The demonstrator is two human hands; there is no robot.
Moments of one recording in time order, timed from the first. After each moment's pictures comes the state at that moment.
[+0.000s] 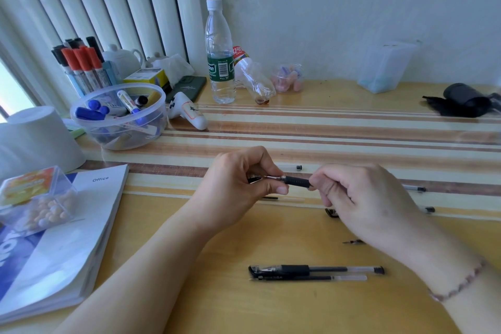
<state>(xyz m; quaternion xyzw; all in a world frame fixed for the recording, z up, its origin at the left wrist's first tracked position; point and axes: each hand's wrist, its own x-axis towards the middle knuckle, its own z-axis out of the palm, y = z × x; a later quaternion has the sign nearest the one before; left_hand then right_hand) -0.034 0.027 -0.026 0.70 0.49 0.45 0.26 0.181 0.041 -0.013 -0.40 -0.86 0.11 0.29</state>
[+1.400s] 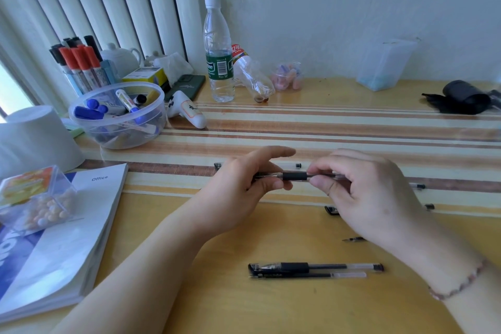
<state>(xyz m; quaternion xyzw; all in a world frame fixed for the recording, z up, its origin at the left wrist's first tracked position) -0.035 0.024 -0.025 0.76 0.48 0.36 0.25 0.181 0.044 -0.016 -0.41 -0.84 0.07 0.35</state>
